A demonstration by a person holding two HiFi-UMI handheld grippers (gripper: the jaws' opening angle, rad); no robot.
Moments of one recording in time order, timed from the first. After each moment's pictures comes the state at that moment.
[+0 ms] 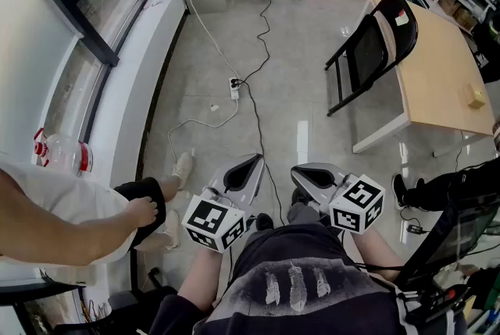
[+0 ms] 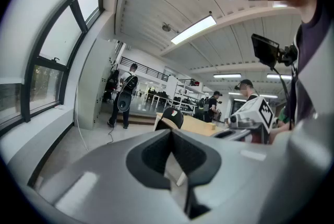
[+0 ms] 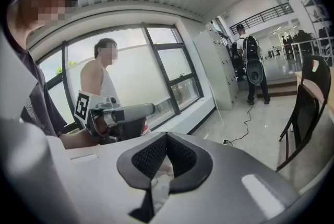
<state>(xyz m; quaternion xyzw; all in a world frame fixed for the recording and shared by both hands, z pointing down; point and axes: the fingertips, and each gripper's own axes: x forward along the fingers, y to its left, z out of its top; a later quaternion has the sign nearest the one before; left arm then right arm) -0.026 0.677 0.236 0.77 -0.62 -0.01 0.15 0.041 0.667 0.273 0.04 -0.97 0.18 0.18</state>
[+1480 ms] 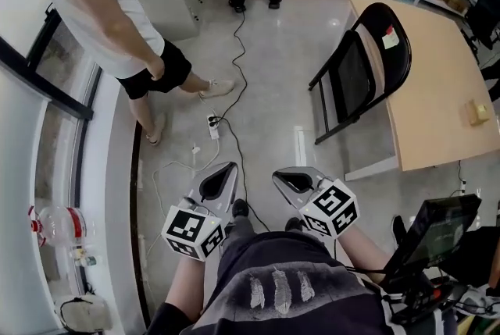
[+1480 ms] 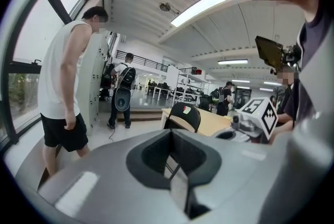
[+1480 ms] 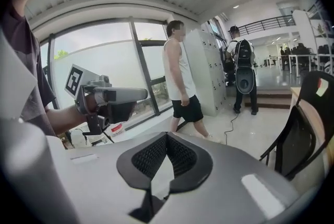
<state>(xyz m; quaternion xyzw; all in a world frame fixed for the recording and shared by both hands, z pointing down) -0.089 0.405 0.246 0.75 -0.64 0.06 0.16 -0.014 0.388 0.308 0.06 -0.97 0.14 0.21</state>
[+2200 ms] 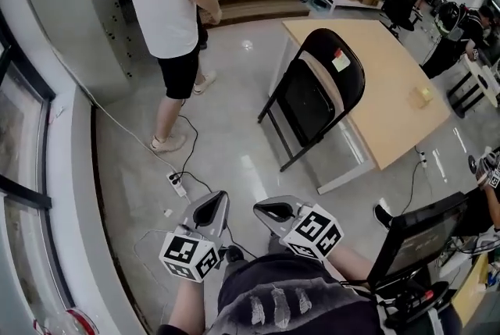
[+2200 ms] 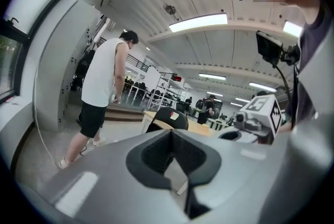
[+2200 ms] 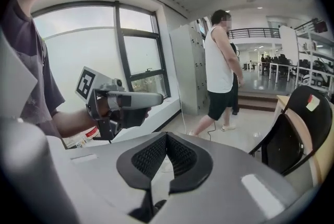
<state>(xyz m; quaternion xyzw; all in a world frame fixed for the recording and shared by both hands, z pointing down) -0.181 0.351 0.252 0.84 -0.51 0.00 0.18 -0.117 0.375 0.288 0.17 -0.95 0.12 0.25</state>
